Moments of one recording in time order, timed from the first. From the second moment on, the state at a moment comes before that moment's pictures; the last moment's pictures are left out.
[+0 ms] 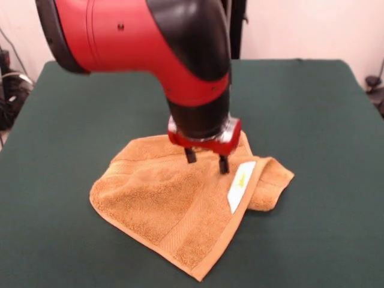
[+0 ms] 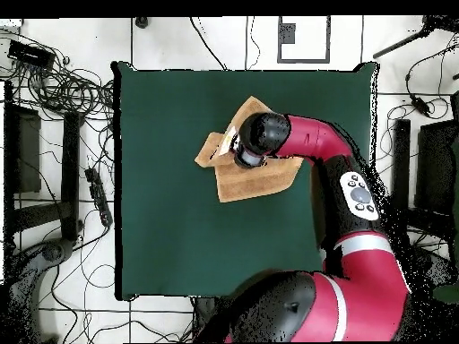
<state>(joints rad) -0.39 -0.29 0.31 1.17 -0.27 0.94 2.03</state>
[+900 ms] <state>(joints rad) -0.44 -0.16 0.31 1.02 -0.13 1.49 2.03</state>
